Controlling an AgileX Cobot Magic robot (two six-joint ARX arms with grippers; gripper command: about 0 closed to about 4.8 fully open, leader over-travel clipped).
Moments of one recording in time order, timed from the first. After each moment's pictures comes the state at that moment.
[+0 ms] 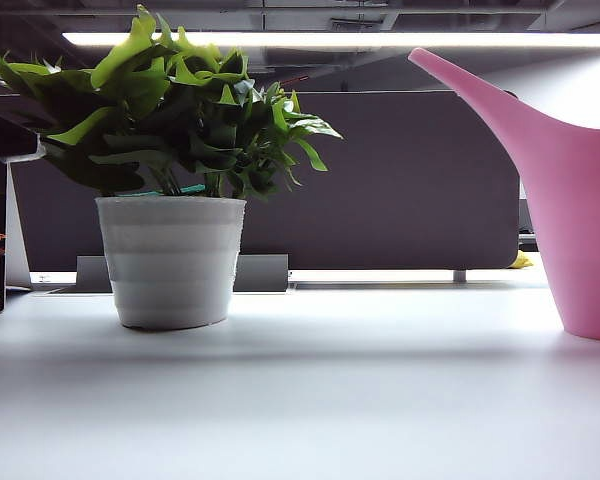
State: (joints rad) left arm -0.72 0.00 0.01 -0.02 0.02 0.02; right arm -0.32 1.06 0.26 0.64 -0.02 0.12
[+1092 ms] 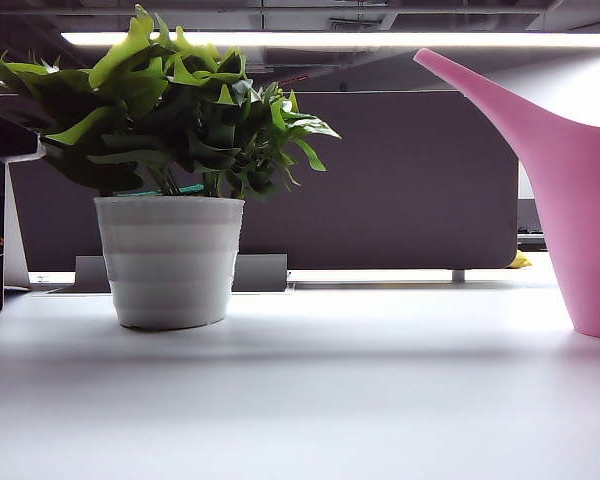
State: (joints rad) left arm -0.72 0.00 0.01 -0.02 0.02 0.02; right arm -0.32 1.38 0.32 0.97 -0.05 0.07
